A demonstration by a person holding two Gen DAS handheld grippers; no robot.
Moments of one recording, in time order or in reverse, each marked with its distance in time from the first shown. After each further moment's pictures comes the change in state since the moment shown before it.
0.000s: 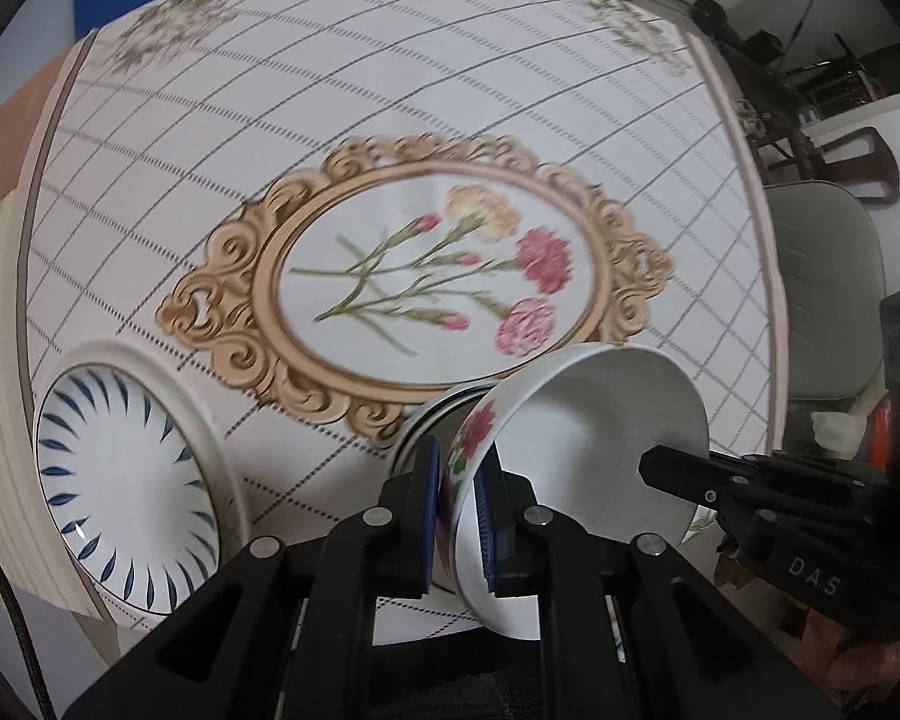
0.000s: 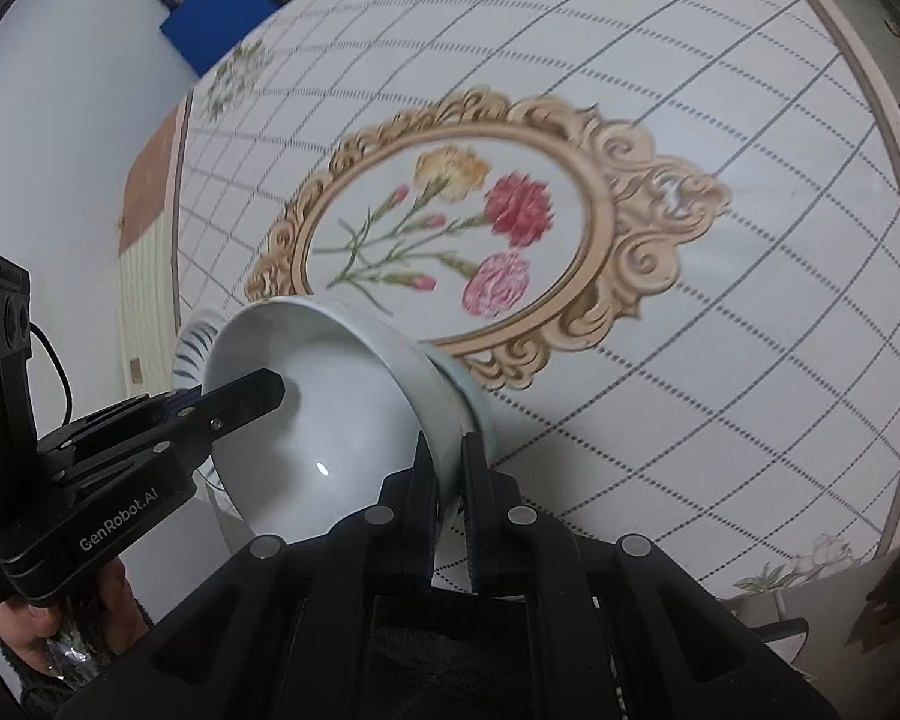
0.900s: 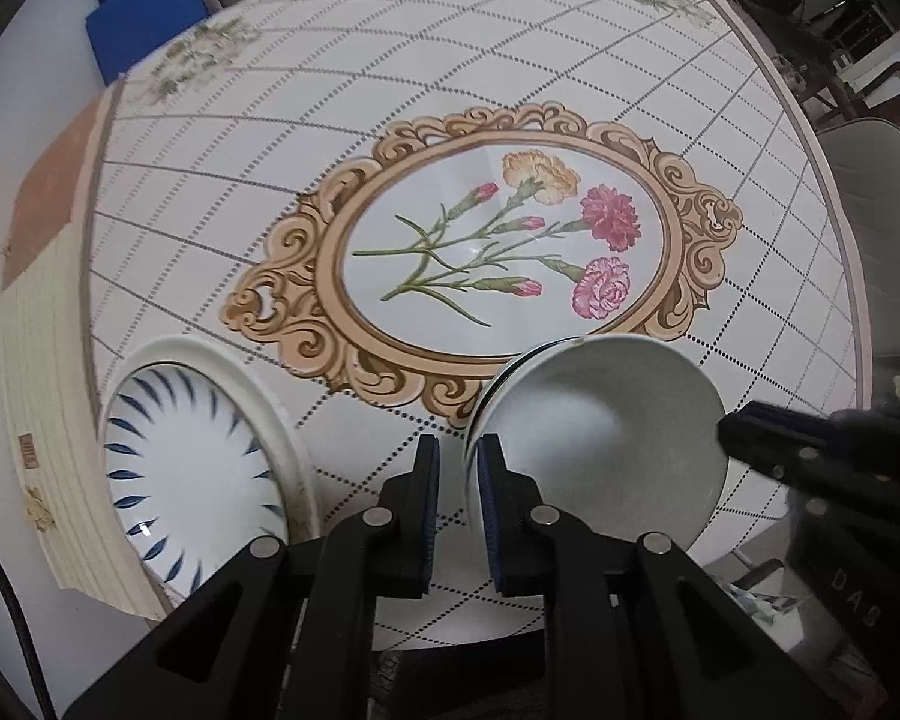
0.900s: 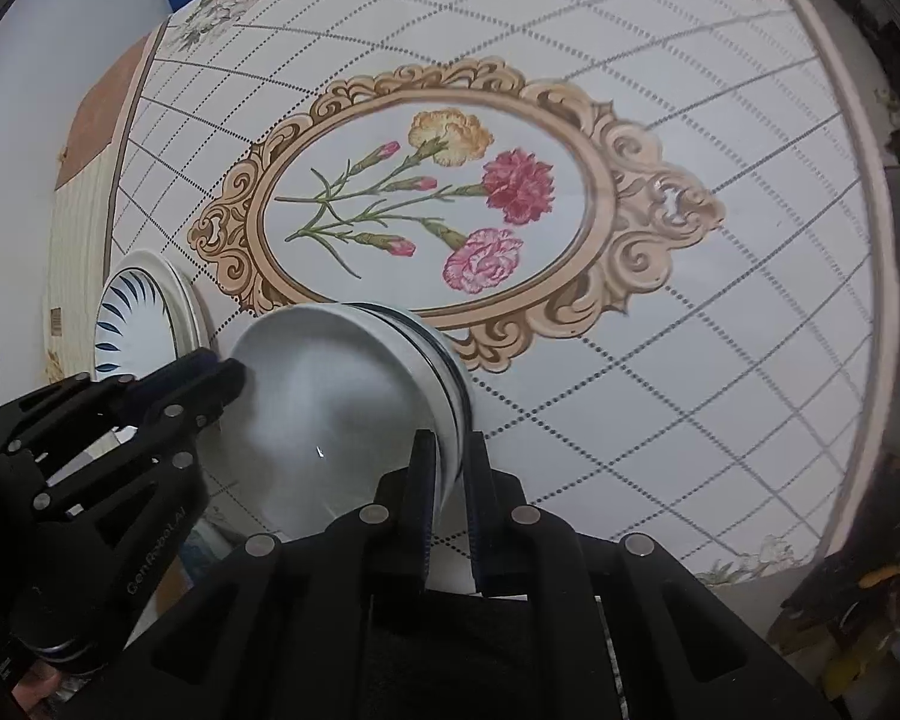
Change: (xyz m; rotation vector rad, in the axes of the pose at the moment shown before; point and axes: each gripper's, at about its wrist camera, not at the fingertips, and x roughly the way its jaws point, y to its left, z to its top) left arm 0.003 -0.006 -0.024 0.097 -0.040 0.230; right arm 0.016 0.033 -0.007 -0.109 0.024 -0.250
